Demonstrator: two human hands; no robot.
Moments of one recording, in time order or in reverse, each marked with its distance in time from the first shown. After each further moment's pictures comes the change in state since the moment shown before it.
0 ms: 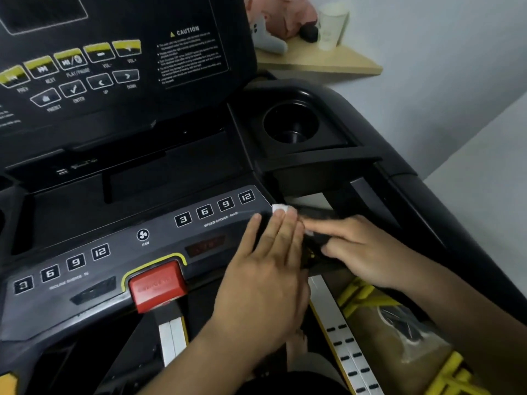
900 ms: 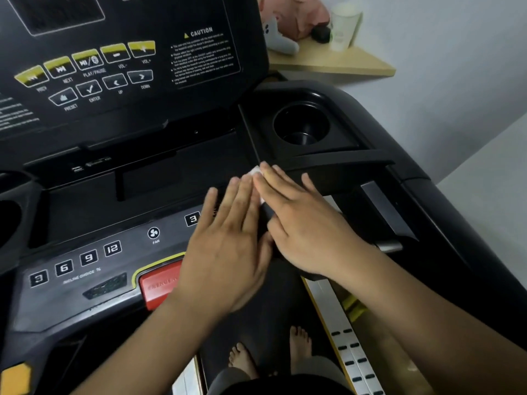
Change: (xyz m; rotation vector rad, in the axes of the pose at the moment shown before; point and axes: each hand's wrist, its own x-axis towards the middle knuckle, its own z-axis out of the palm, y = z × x) left_hand 0.006 -0.055 -0.009 -0.004 0.044 -0.175; right_hand 0.059 -0.045 0.035 -0.575 0.155 -0.173
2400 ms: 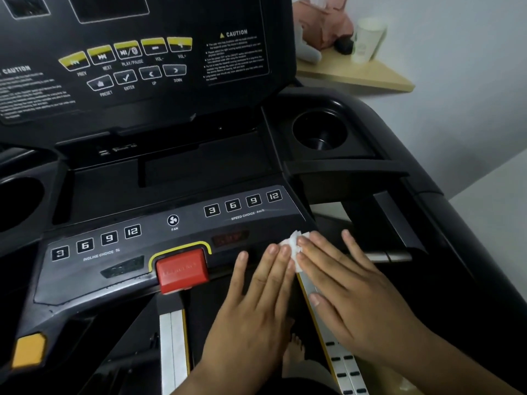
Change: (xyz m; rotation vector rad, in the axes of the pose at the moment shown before) left_hand -0.076 0.038 0.050 0.138 0.049 0.140; right_hand -0.093 0.017 0.038 -0.248 0.106 -0.236
